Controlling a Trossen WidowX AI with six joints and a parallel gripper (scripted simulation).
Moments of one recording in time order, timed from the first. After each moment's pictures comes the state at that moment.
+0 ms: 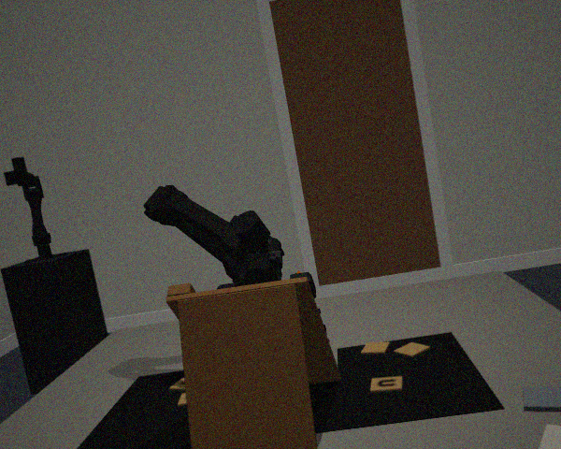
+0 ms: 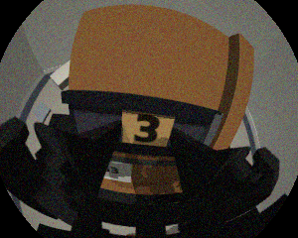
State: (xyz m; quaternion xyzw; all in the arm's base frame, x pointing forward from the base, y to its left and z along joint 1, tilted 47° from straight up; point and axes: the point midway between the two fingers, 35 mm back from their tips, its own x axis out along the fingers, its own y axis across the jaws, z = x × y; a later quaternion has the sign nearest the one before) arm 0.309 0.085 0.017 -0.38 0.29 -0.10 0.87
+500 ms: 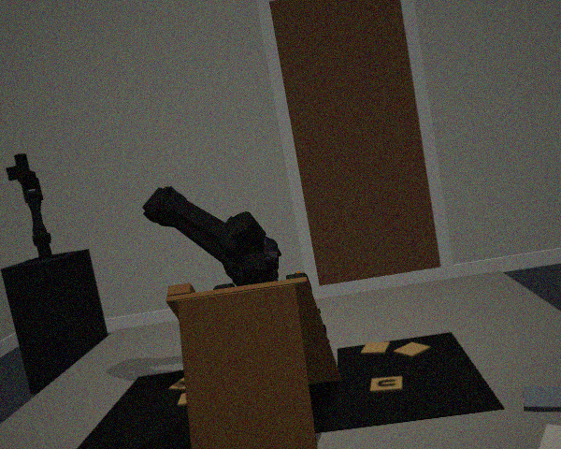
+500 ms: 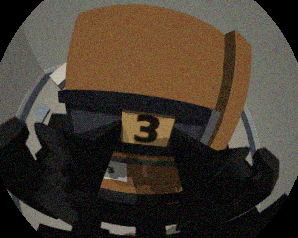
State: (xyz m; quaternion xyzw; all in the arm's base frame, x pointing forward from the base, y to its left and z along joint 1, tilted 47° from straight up) arm 0.309 0.079 0.022 -0.38 0.29 -0.10 0.87
